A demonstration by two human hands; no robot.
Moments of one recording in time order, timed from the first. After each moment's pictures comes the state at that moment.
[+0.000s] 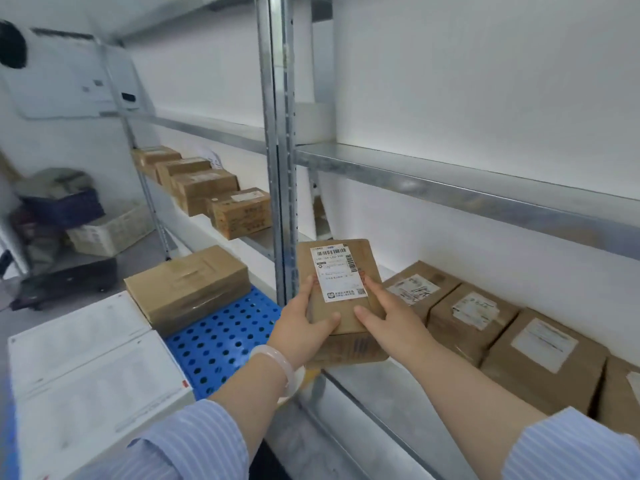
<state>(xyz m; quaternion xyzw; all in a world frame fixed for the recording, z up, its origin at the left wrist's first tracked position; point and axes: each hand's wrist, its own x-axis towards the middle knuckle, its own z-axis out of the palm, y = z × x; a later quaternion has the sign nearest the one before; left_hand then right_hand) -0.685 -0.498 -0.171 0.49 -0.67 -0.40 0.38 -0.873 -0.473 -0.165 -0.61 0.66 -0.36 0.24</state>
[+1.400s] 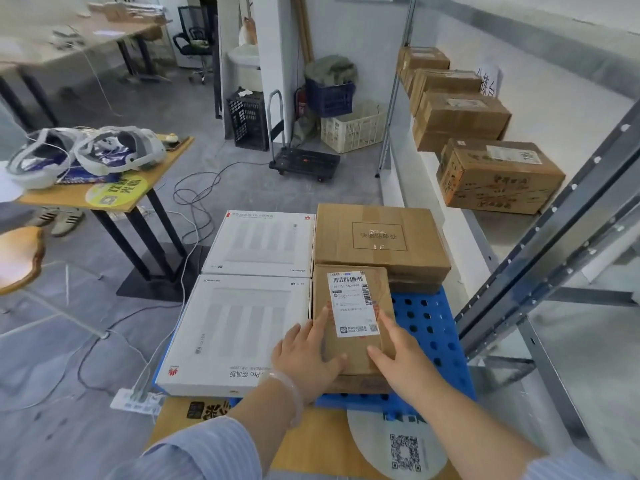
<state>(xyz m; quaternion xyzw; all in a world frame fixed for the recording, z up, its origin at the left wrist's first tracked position) -0.498 -0.601 -0.324 0.85 -0.43 -0.26 0.19 -0.656 -0.718 -0.322 -0.79 0.44 -0.07 0.43</state>
